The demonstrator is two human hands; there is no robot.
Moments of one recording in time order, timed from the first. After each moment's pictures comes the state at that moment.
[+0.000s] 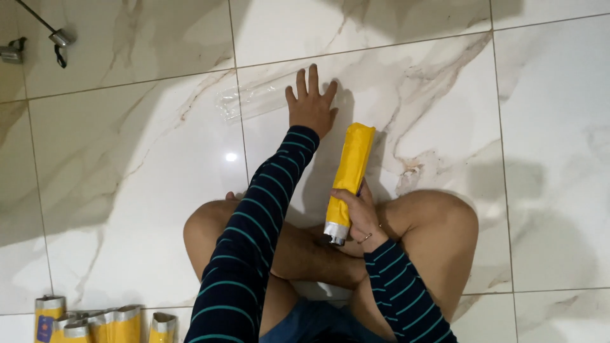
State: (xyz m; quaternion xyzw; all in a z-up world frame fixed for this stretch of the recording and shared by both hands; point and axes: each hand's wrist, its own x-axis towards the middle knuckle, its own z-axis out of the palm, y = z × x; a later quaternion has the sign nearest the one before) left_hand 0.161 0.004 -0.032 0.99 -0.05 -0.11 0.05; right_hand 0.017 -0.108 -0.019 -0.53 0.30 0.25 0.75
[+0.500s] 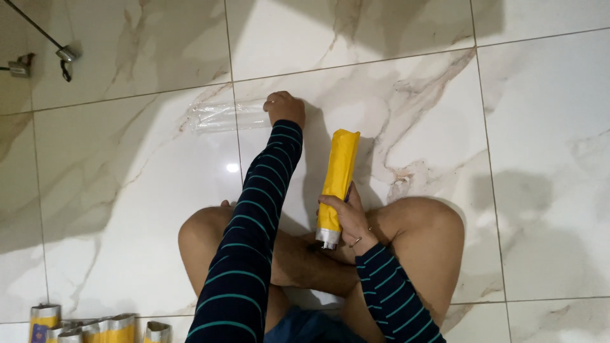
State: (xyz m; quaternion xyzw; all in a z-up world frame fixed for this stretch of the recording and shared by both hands) left_hand 0.213 0.038 -0.148 0.98 0.03 -0.14 -0.15; right_hand 0.024 -0.112 -0.015 -0.50 0.28 0.26 0.77
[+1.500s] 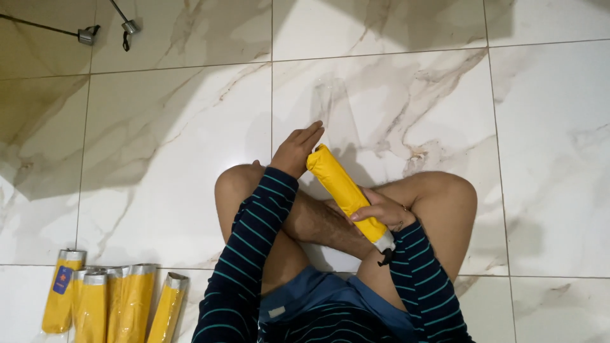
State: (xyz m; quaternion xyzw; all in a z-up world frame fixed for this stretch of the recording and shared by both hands) left_hand 0.014 0.081 -0.039 0.96 -0.21 0.06 0.19; right_hand -0.032 -0.149 0.012 -0.54 -0.08 0.51 0.66
